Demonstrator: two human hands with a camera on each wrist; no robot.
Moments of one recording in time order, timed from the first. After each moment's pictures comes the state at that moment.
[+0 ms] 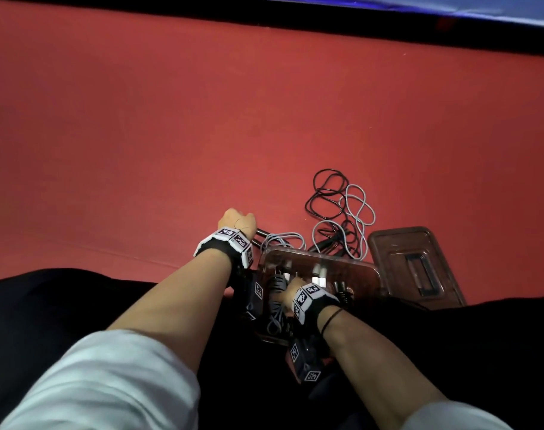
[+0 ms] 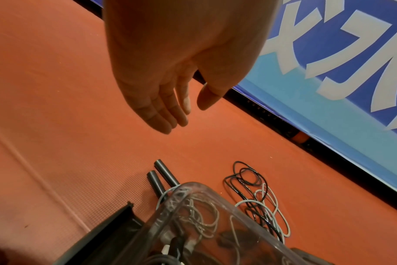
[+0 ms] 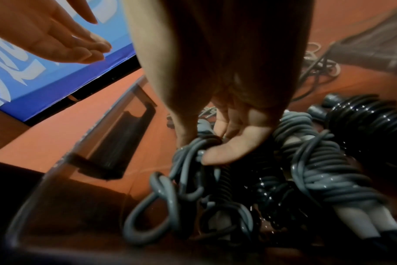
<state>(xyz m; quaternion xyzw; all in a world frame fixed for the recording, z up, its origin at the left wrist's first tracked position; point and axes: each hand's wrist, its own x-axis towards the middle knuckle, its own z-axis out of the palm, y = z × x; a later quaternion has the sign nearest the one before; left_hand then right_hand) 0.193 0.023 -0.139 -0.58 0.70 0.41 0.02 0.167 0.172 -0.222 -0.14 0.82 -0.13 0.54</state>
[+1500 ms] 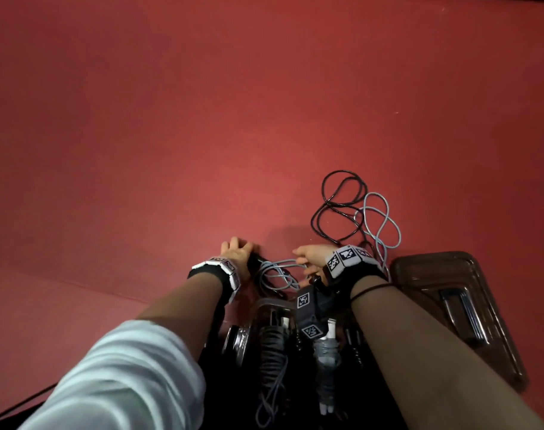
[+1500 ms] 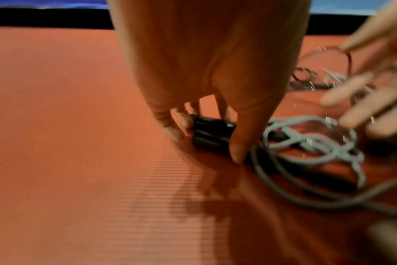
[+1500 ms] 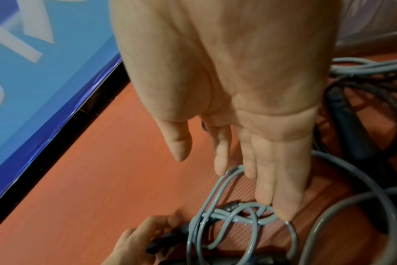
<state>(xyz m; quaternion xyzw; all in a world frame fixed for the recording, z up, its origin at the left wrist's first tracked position) 0.140 -0.047 -0.302 -0.34 0.86 0.22 0.32 0.008 0.088 -0.269 0.07 0.73 -0.32 0.60</state>
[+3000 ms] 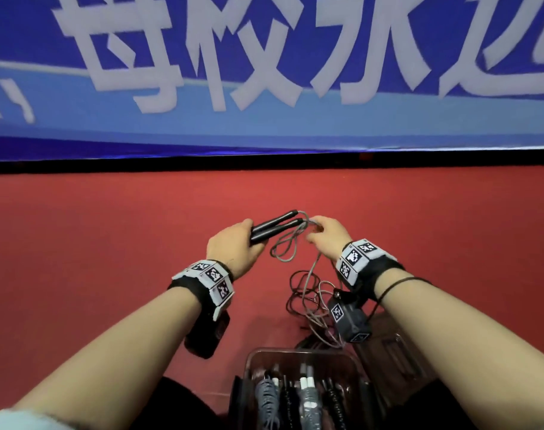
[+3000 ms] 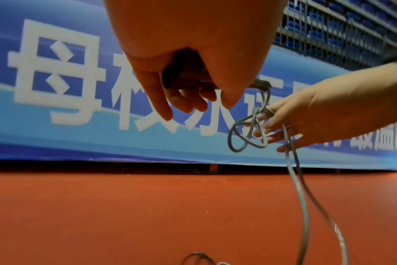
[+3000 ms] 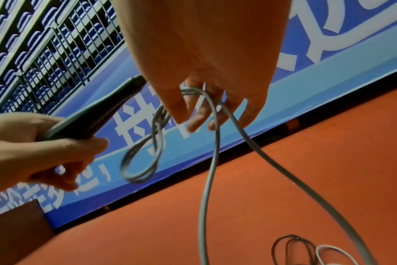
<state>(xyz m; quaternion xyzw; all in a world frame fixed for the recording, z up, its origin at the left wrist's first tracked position) 0.155 0.040 0.052 -0.23 0.96 0.07 -0.15 0.015 0.188 0.042 -0.25 0.85 -0.43 0.15</state>
